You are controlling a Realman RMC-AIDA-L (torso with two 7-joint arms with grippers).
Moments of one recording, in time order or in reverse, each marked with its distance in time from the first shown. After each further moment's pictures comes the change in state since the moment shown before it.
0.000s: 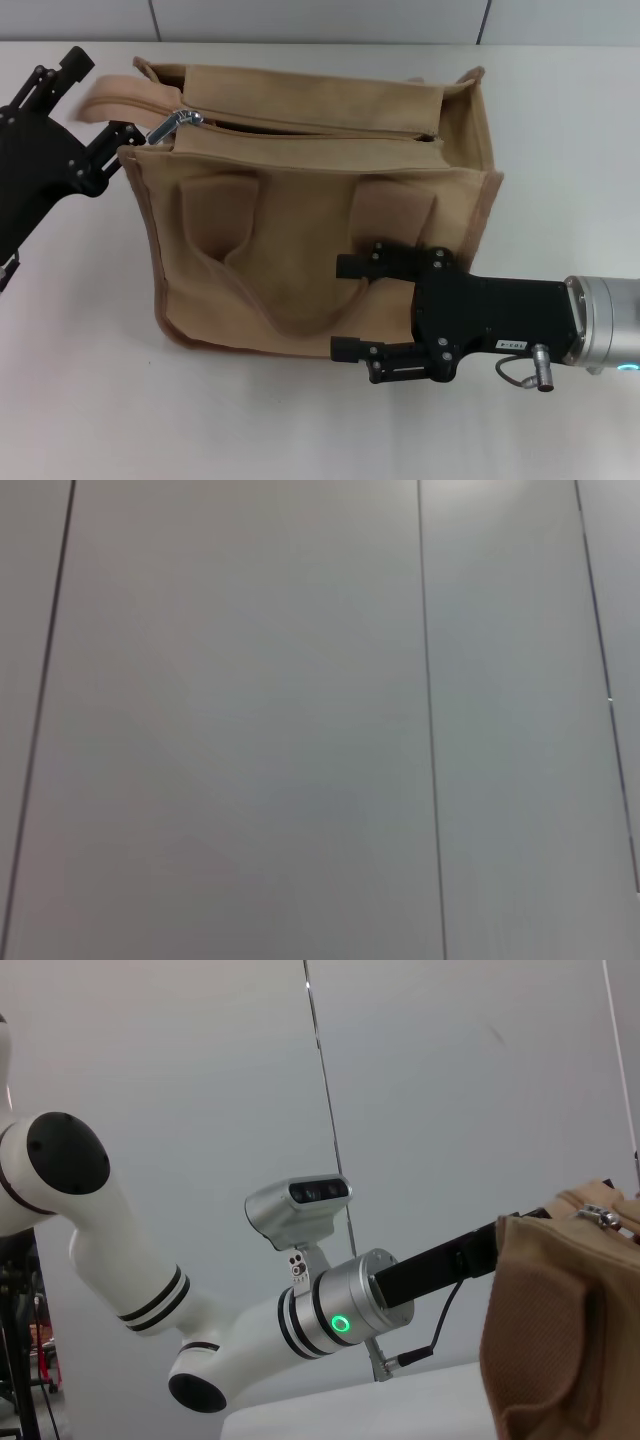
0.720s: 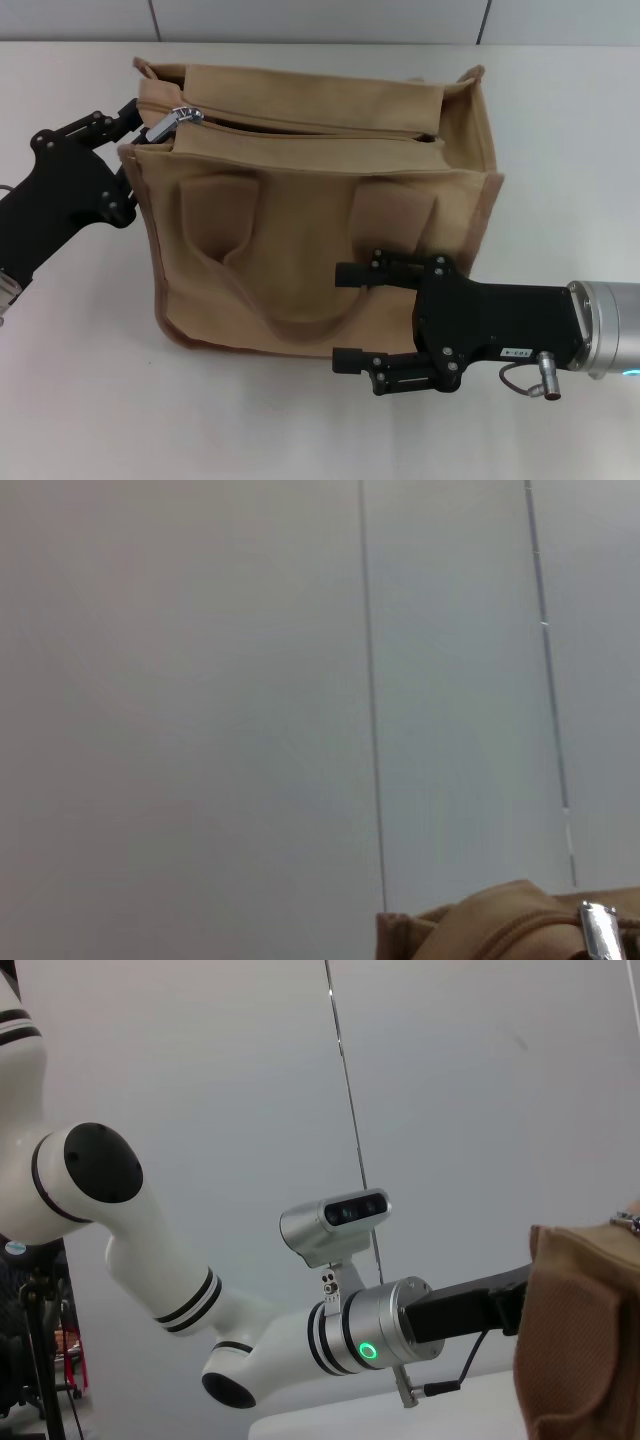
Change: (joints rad) left arm -0.005 0.005 -0.004 0.046 0.137 -0.040 -0.007; right arm -0.002 0.000 0.000 -0.004 -0.010 -0.034 0.000
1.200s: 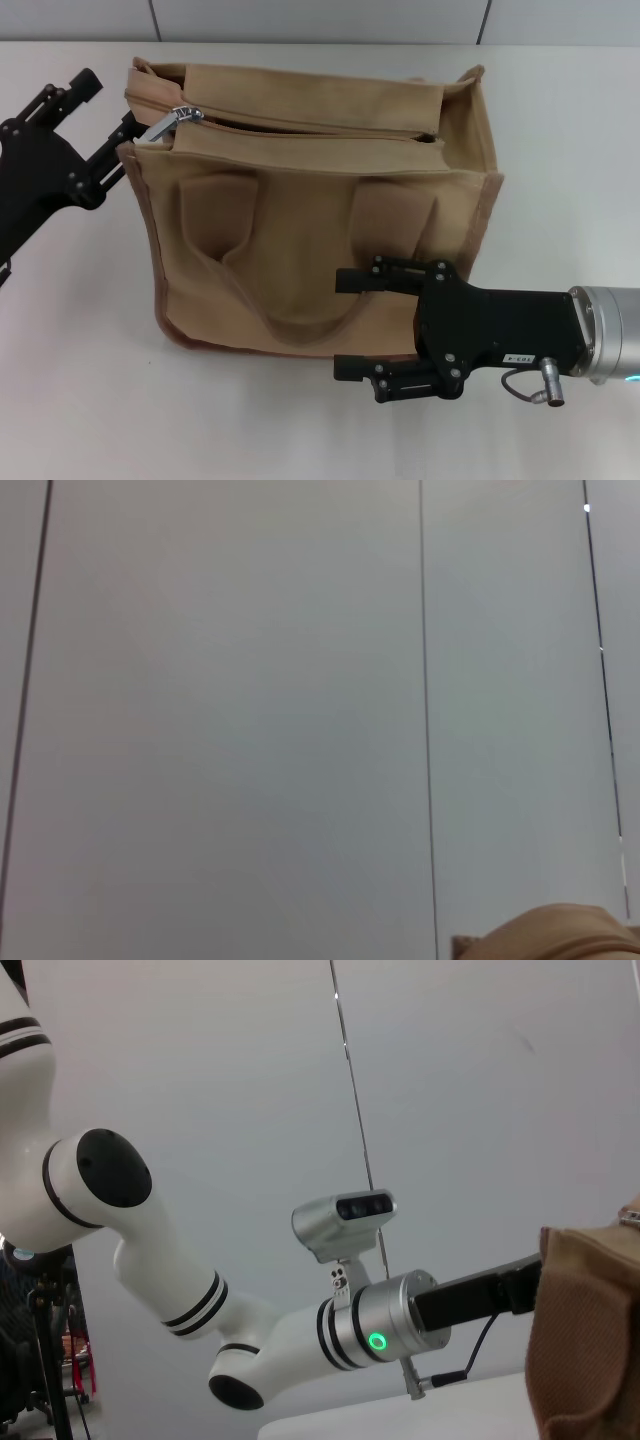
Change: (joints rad) left arm 0.008 -0.003 -0.072 0.024 0.000 0.005 -0.063; right arm -0.003 0.000 0.001 0.007 -0.005 -0.013 0.000
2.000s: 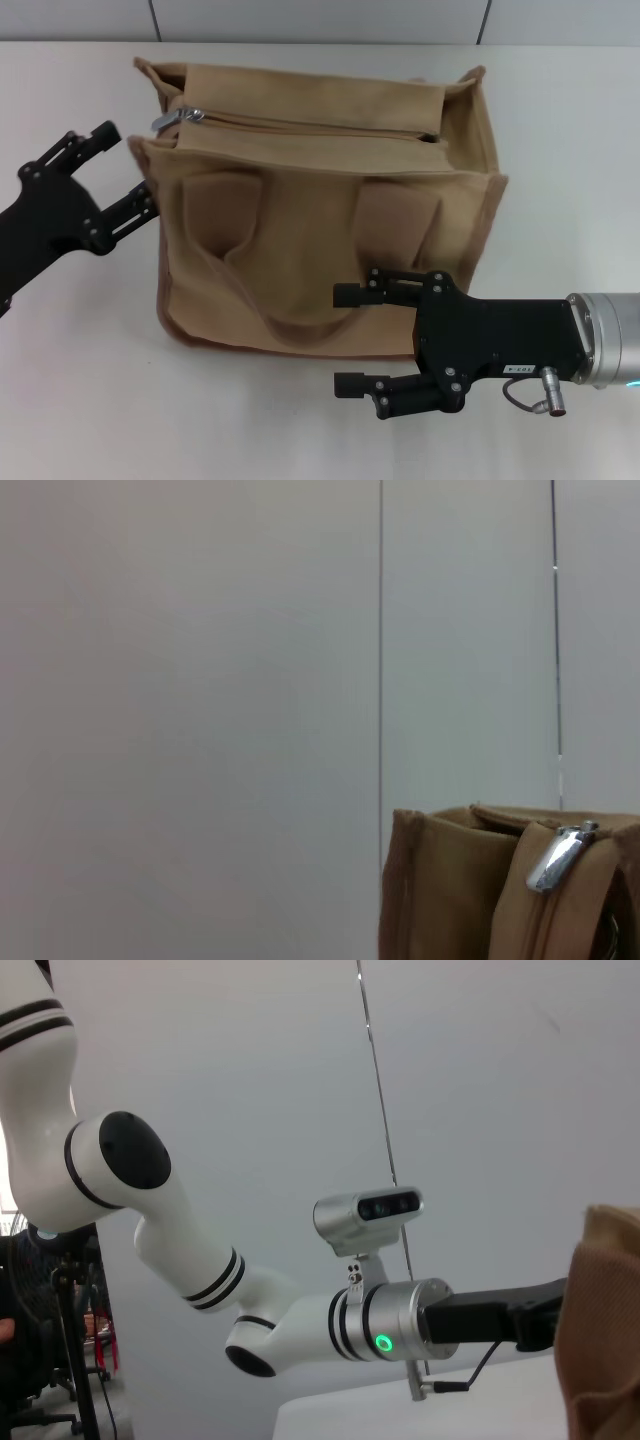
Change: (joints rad) left arm 0.021 0.003 -0.020 0.060 0.158 -0.018 -0.052; right arm -0.001 0.000 -0.013 -0.016 -0.025 -0.004 0.001
